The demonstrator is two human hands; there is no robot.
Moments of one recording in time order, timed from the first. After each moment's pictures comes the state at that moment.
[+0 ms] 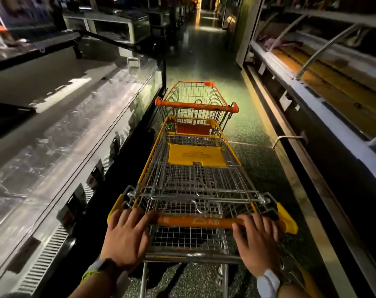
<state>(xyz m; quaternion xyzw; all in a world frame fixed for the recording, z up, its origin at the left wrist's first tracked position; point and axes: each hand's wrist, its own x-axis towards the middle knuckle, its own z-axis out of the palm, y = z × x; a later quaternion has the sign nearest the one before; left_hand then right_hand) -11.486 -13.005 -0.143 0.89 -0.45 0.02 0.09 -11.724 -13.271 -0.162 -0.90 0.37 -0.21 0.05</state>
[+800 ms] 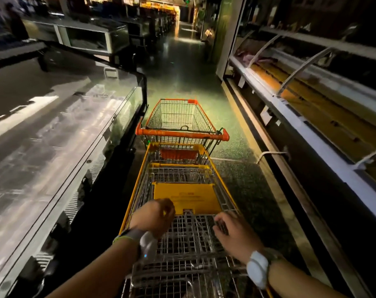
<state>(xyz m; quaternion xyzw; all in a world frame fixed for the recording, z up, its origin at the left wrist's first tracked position) -11.332 -13.238 -0.093 0.87 -0.44 -0.11 0.19 -11.556 -13.393 -0.095 -0.92 0.32 -0.03 0.24</state>
